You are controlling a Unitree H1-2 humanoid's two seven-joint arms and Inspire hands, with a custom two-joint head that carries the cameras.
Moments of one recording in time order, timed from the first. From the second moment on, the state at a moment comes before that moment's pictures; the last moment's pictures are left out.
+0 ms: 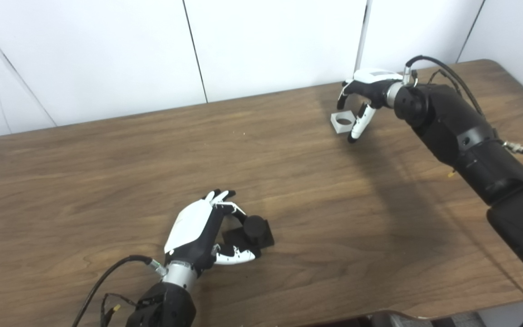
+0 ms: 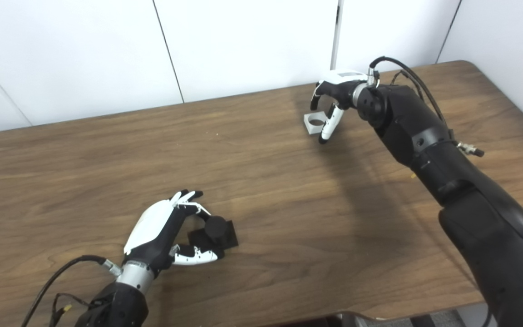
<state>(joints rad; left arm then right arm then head) -0.05 0.09 -0.41 -0.36 0.90 0.42 -0.38 -0.83 -0.56 0.43 0.58 -0.73 0.14 0.45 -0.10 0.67</state>
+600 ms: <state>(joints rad) -0.05 0.09 -0.42 -0.36 0.91 0.42 -0.36 -0.83 -0.56 0.43 0.60 -0.73 0.14 0.45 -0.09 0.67</state>
